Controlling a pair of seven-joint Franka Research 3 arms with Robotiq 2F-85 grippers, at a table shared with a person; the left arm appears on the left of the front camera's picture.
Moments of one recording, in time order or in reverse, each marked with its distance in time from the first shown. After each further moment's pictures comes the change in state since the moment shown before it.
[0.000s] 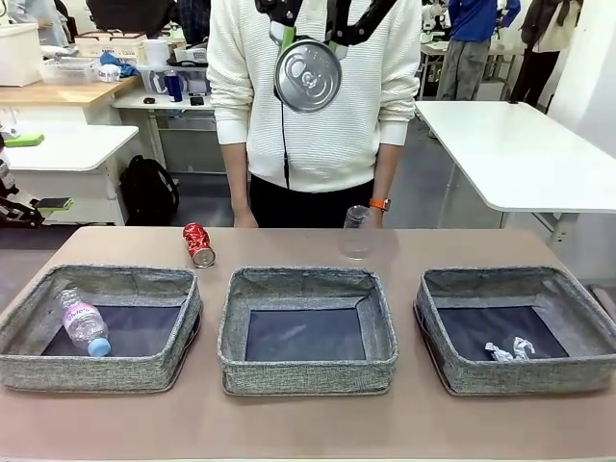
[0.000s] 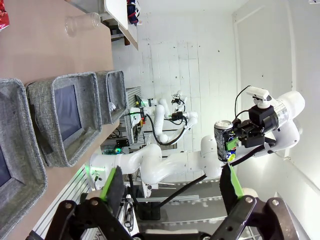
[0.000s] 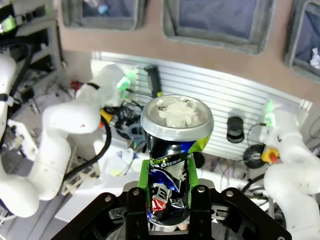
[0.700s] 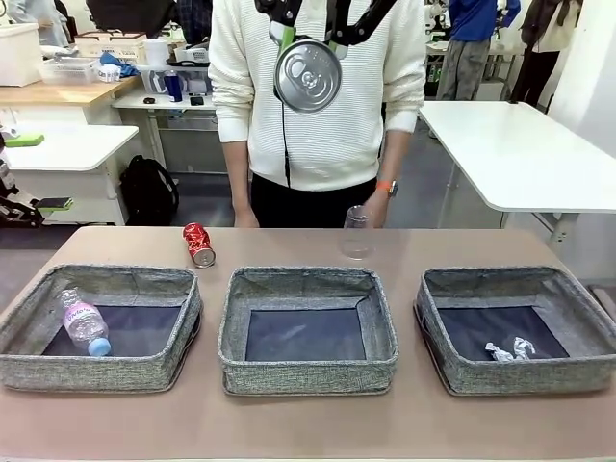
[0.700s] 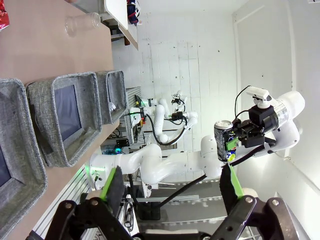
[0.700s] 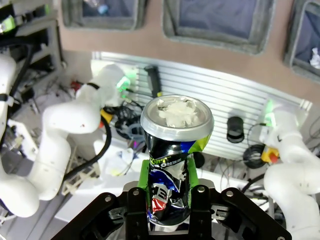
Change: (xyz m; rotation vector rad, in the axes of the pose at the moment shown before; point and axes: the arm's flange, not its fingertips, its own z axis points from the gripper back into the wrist) left arm 0.000 0.000 0.000 0.000 0.000 0.000; right arm 0.000 0.000 0.000 0.000 0.000 0.000
